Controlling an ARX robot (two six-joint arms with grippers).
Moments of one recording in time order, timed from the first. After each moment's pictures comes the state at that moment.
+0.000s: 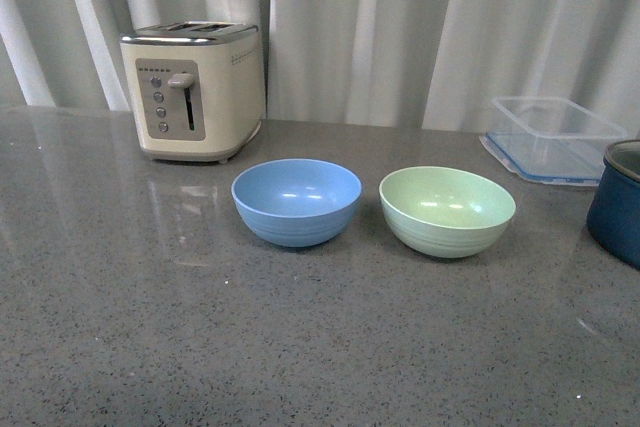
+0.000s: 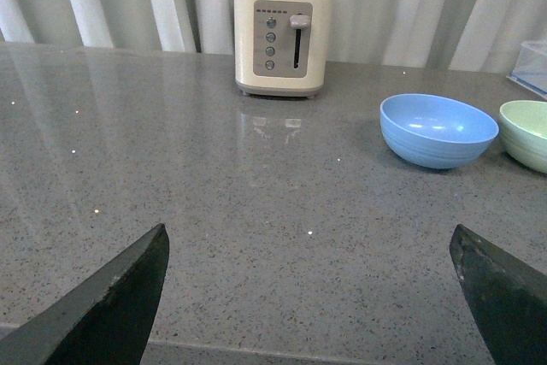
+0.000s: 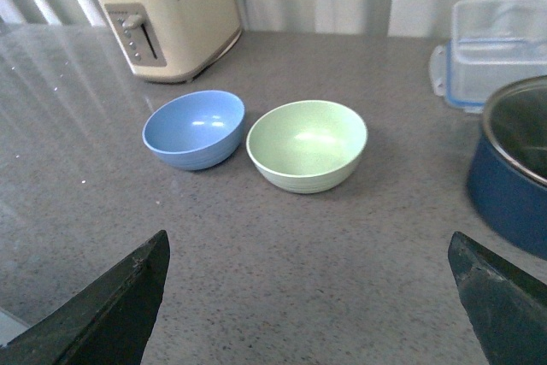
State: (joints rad) left arm 0.00 0.00 0.02 0.00 0.00 -0.01; right arm 0.06 0.76 0.52 -0.02 -0.32 0.10
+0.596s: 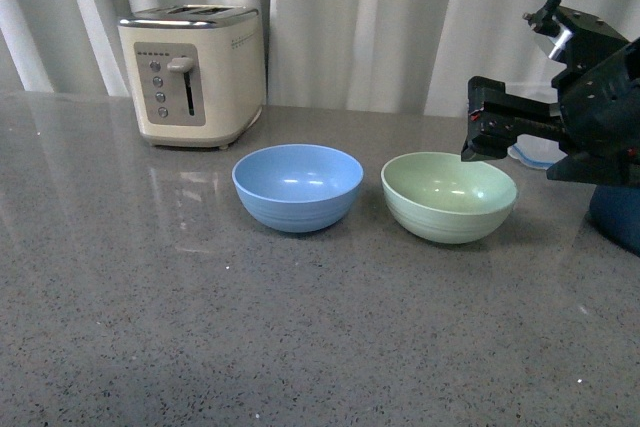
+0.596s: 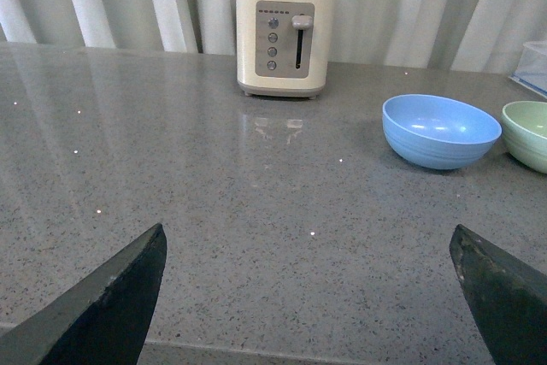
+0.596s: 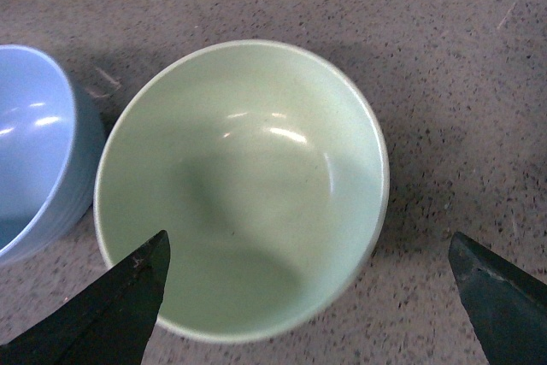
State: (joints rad) left arm 0.00 0.00 0.02 0.00 0.00 -0.01; right arm 0.16 1.81 1.25 -0.14 -0.07 0.23
